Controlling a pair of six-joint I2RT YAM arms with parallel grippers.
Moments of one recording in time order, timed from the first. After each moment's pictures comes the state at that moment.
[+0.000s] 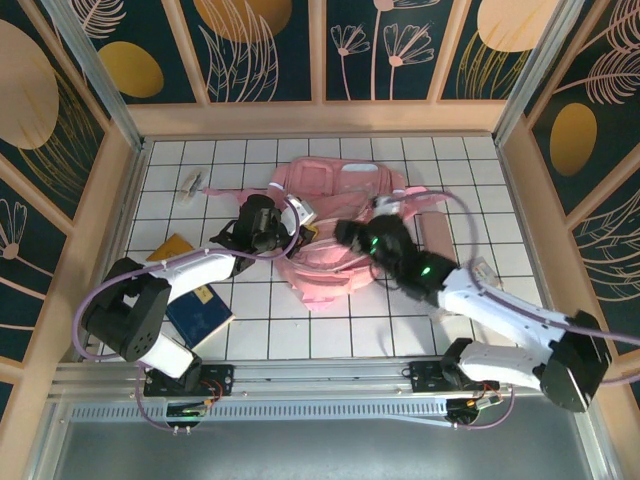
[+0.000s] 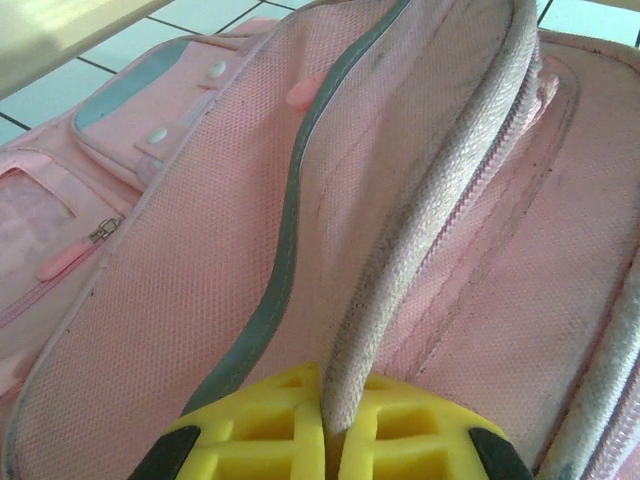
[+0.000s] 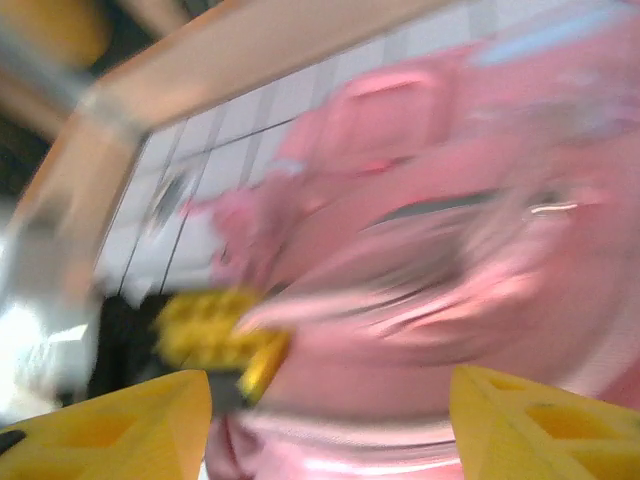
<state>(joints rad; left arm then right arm) -0.57 1.54 0.80 0.23 0.40 0.20 0.78 1.10 0.83 -0.23 0.28 0.85</state>
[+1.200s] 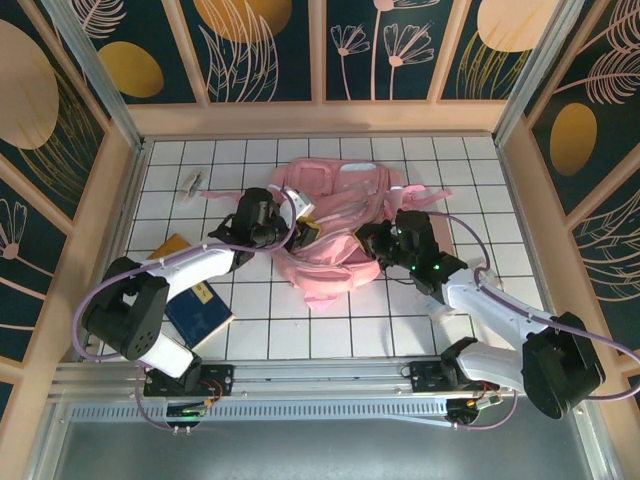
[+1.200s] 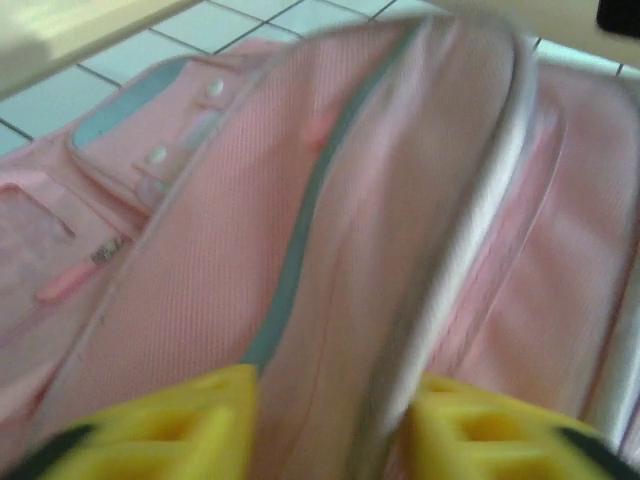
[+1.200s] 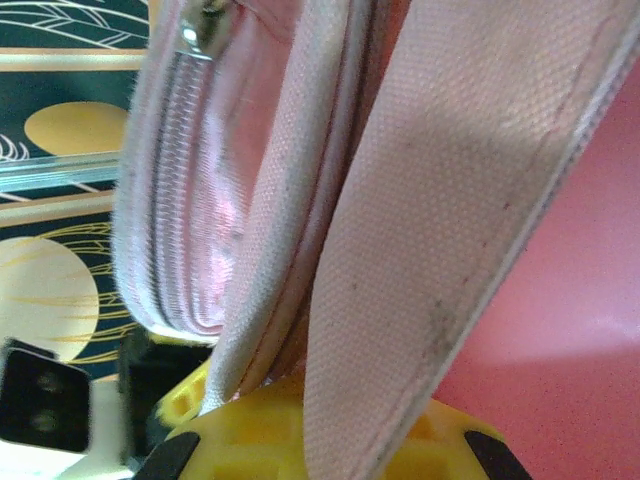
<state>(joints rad) -0.55 1.54 0.88 0.17 0.46 0.15 0.58 1.14 0.61 0.07 -0.24 1.42</state>
